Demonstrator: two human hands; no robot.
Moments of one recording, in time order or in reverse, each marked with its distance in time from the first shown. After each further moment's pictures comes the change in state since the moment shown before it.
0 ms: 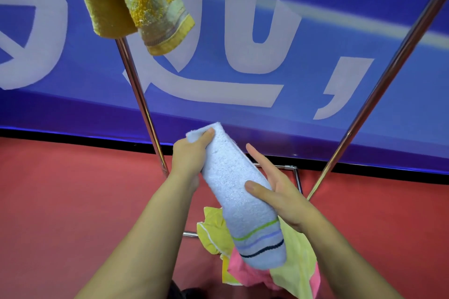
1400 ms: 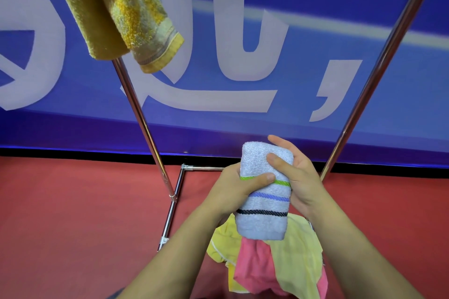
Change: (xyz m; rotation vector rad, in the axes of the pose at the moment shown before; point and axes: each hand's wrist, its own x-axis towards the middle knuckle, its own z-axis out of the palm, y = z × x) left_hand -0.058 -0.029 0.032 0.230 -0.701 0.031; right_hand 0.007 -0.029 -0.022 0.522 0.371 -0.024
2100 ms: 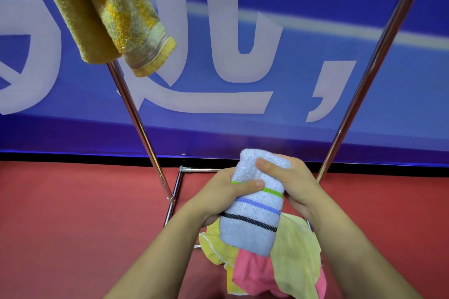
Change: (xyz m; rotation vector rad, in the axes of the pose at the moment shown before) left_hand -0.004 0.006 -0.010 -0.055 -0.146 -0.095; right_hand 0.000 -0.002 -0.011 -0.281 -0.006 0.088
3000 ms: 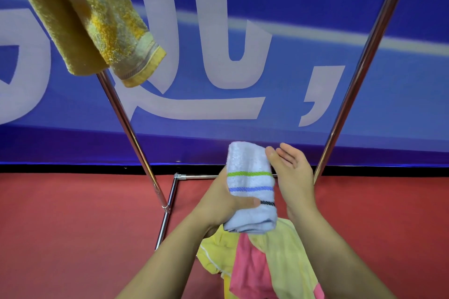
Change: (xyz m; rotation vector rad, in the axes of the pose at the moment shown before) left_hand 0.019 -0.010 0.007 0.291 0.089 0.239; right_hand 0.017 0.008 0.001 0.000 0.527 -0.191
